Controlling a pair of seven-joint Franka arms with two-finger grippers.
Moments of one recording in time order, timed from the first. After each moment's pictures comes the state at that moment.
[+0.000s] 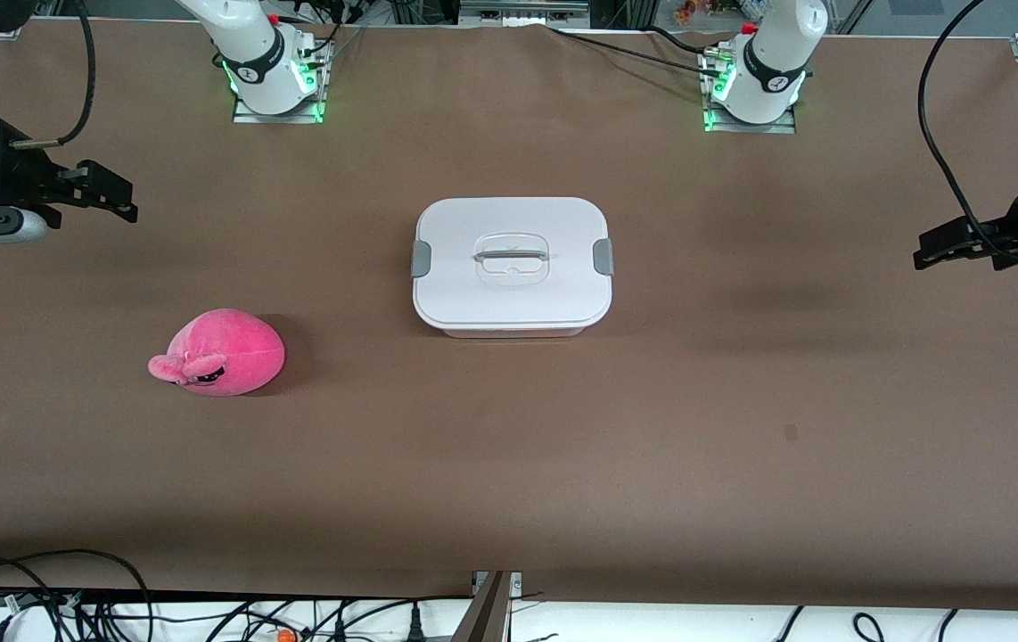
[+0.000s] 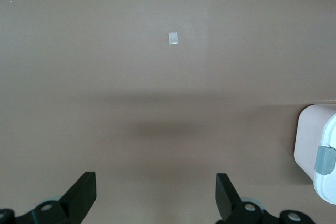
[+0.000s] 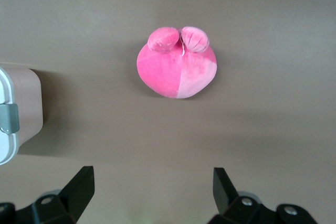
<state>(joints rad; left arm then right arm) 0.01 0.21 0.01 -1.36 -0.02 1.45 -0.01 0.00 0.02 0.05 -1.61 0.01 1.58 -0.03</state>
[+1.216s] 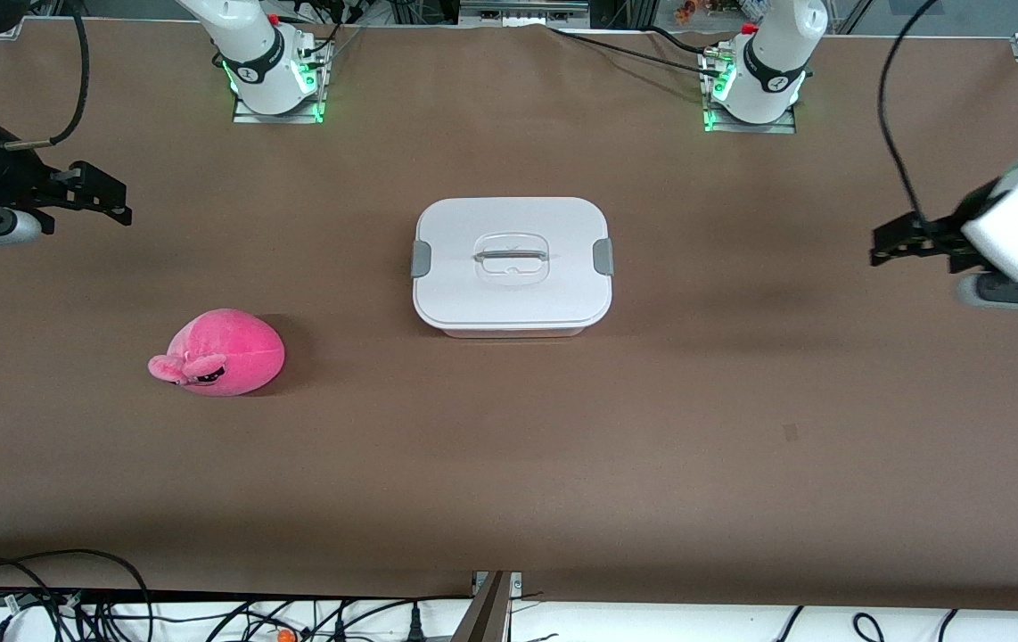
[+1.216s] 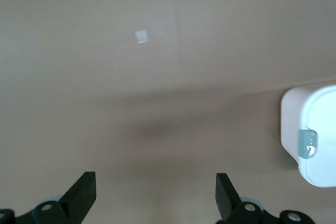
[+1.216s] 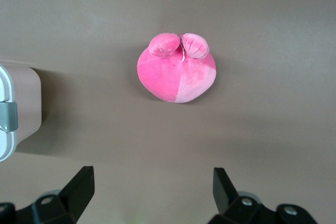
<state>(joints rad) -0.11 0.23 -0.01 -1.36 -0.02 1.45 -0.01 0.00 0.03 0.05 -1.60 0.01 1.58 -0.08</state>
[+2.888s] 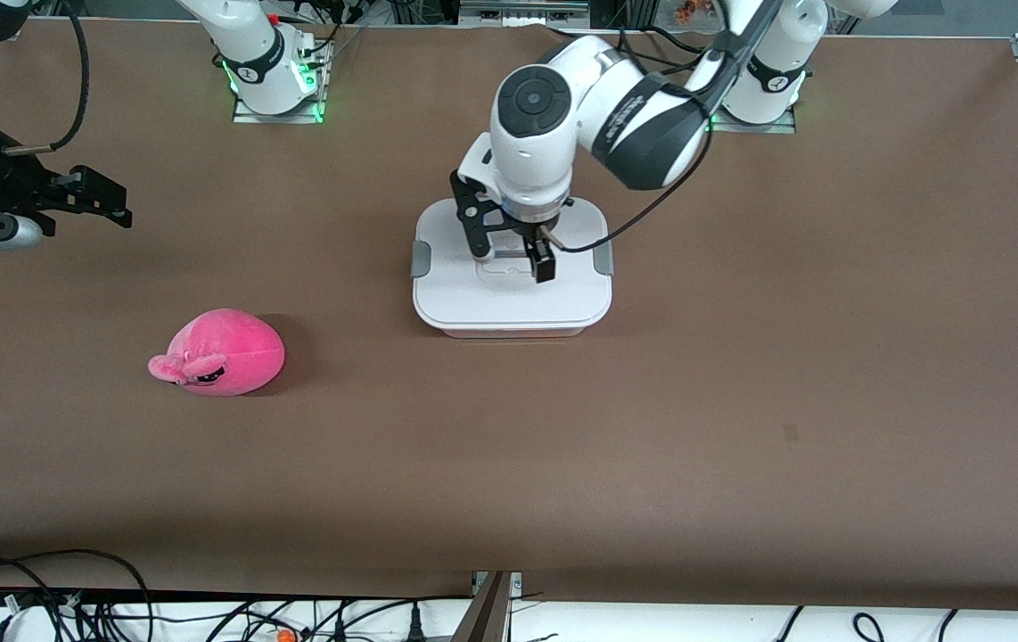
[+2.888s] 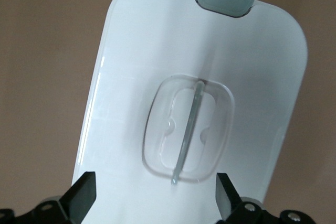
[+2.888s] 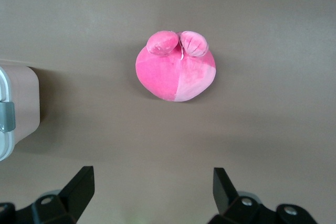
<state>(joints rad) -0.76 0.55 -0.03 -1.37 0.00 1.88 0.53 -0.01 0.04 0.05 -1.60 0.01 1.58 -0.08</state>
